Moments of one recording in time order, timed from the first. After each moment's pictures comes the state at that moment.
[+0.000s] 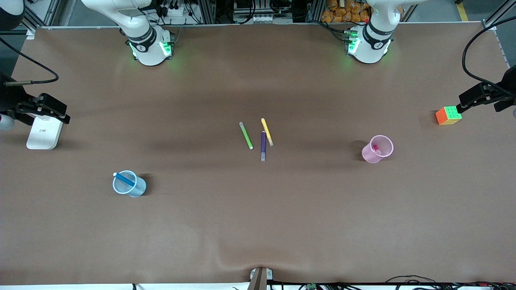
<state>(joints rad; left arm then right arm) 0.10 0.03 -0.10 -1.51 0.03 1.57 -0.02 0.07 0.05 -0.08 -1.51 0.02 1.60 -0.03</state>
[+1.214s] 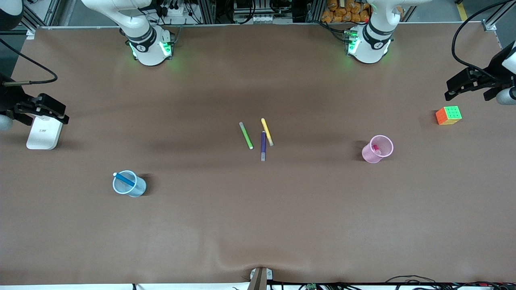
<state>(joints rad) 0.00 -0.02 -0.06 -1.51 0.03 1.51 -0.04 0.06 0.05 -0.07 -1.51 0.02 1.60 -0.03</state>
